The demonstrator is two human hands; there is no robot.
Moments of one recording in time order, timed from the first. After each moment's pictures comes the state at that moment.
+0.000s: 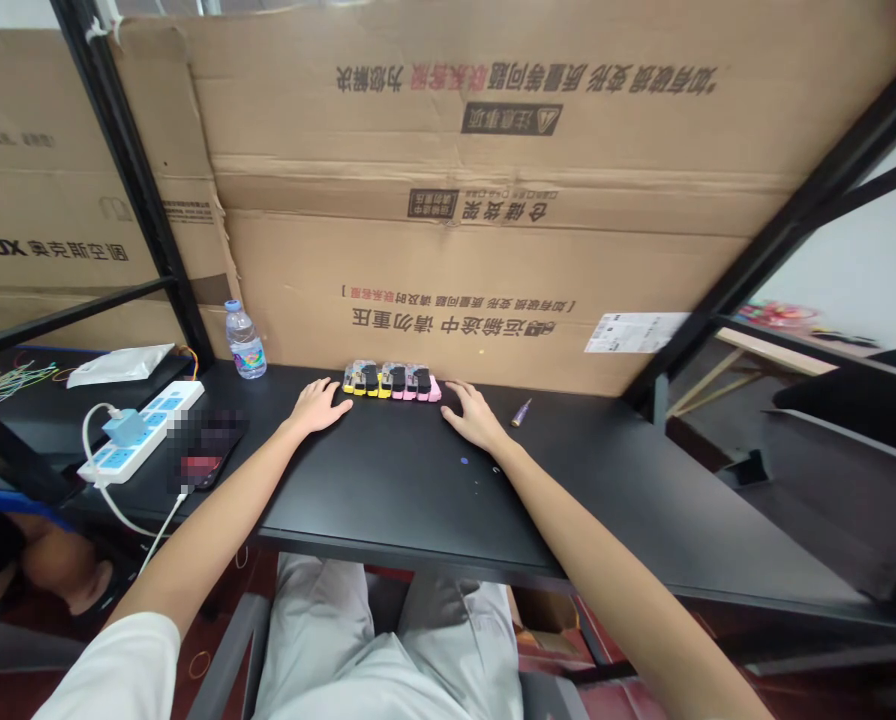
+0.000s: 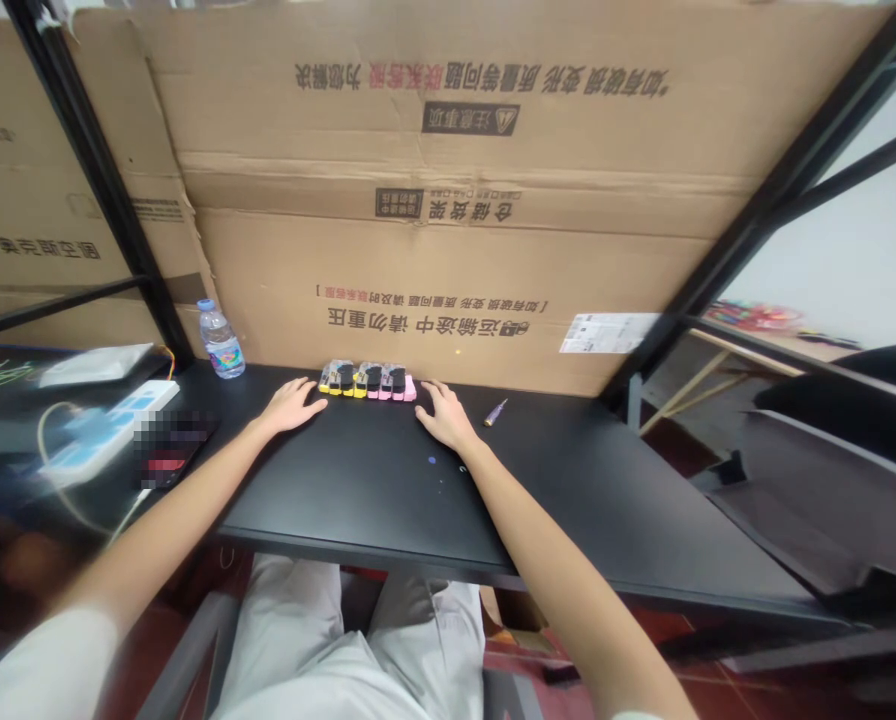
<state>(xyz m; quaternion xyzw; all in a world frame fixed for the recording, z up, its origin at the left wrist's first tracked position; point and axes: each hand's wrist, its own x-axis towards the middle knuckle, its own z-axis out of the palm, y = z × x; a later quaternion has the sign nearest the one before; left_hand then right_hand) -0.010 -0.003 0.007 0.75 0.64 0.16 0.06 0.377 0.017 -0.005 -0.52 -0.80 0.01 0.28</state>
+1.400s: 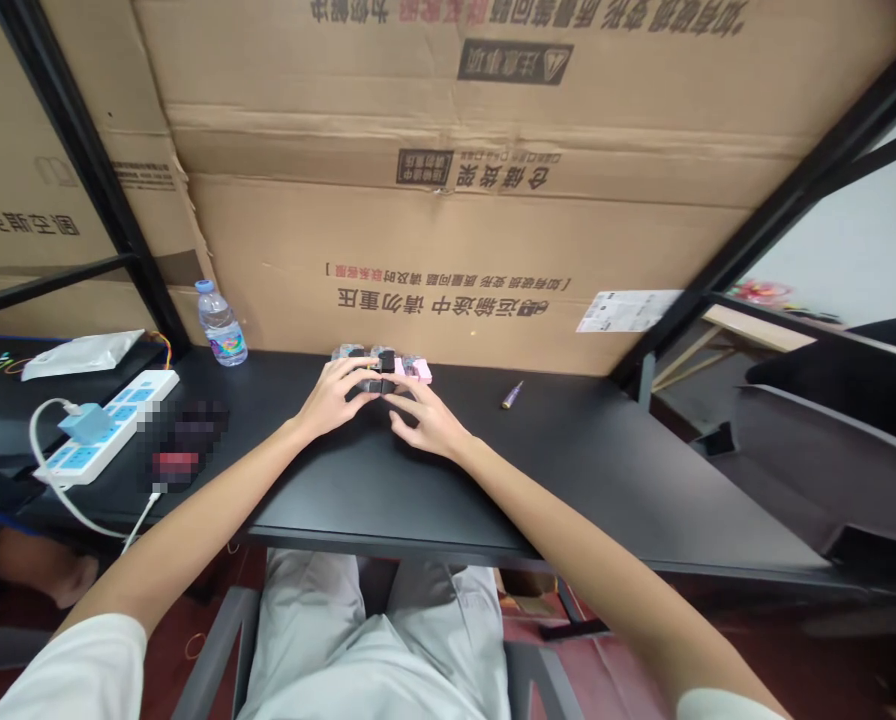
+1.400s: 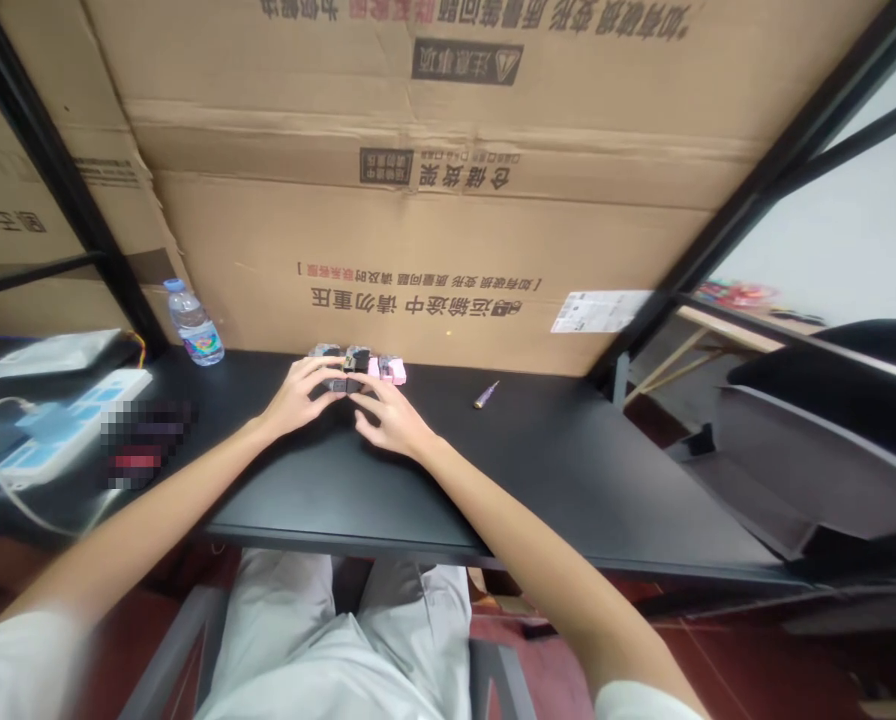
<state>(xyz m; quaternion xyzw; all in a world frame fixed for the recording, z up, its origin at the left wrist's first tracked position) 0.049 -0.048 0.046 0.84 0.32 0.44 0.00 0.302 -0.046 0.025 -0.21 -0.89 -0.01 0.40</state>
